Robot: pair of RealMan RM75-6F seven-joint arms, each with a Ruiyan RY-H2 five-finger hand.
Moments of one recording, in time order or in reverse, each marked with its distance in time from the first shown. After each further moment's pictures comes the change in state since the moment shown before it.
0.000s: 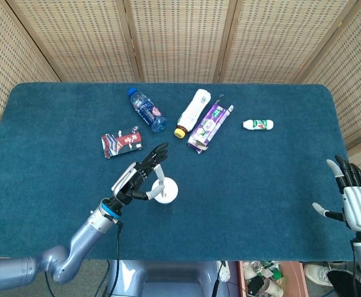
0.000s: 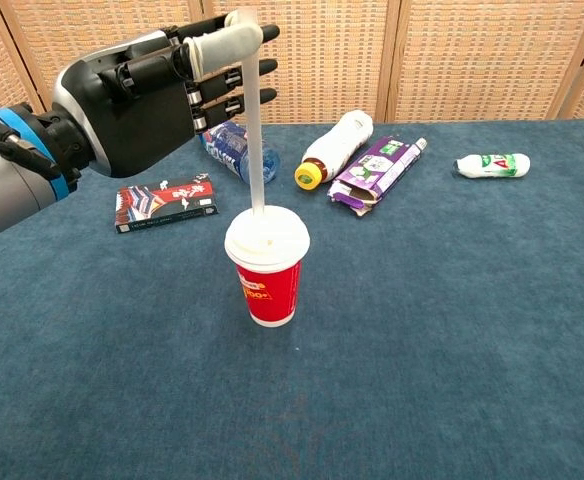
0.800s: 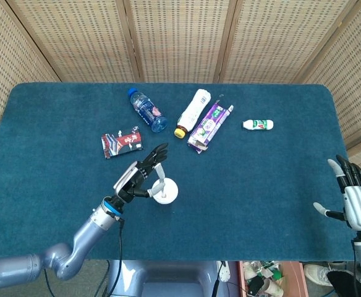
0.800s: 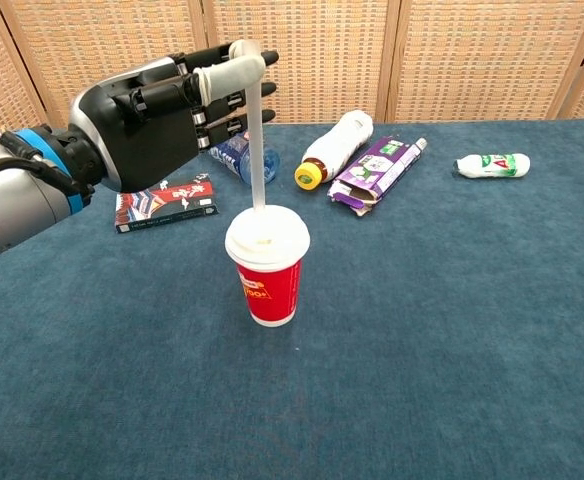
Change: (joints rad) left arm -0.013 -0.033 0.004 0.077 -0.011 -0.023 -0.042; right arm 0.001 -0.001 0.003 0.009 0.006 -0.008 0.007
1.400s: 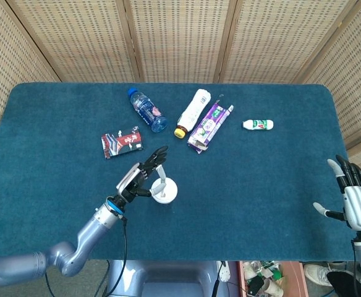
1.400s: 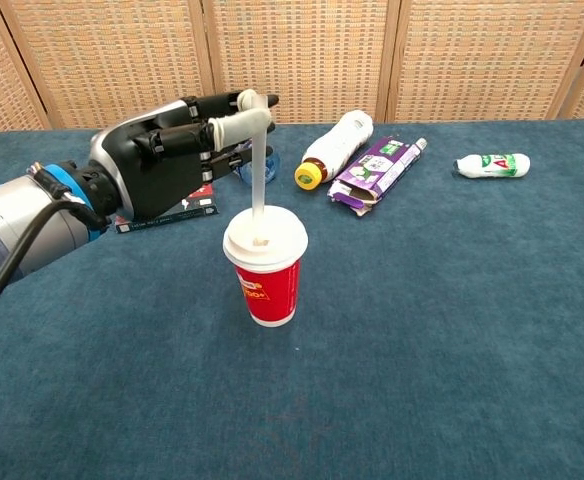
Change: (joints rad) left arm -0.011 -0.057 0.017 0.107 -0.024 -0.043 0.007; right arm -0.001 0.001 0.000 0.000 -0.002 0.000 0.001
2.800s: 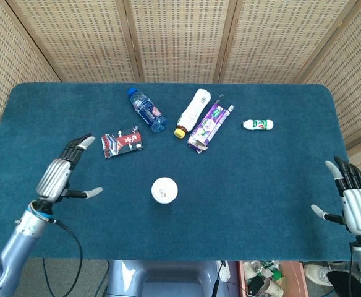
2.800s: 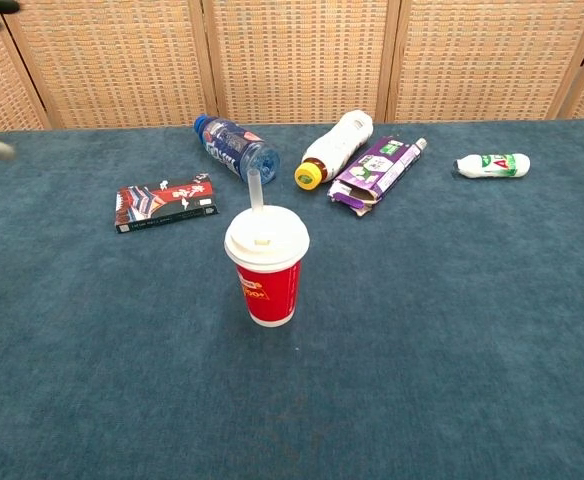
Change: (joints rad) left arm 0.278 0.482 0.108 -0.269 0.027 0.322 1.002; right arm -0.017 0.021 -0.010 -0.057 -0.045 0.054 -0.031
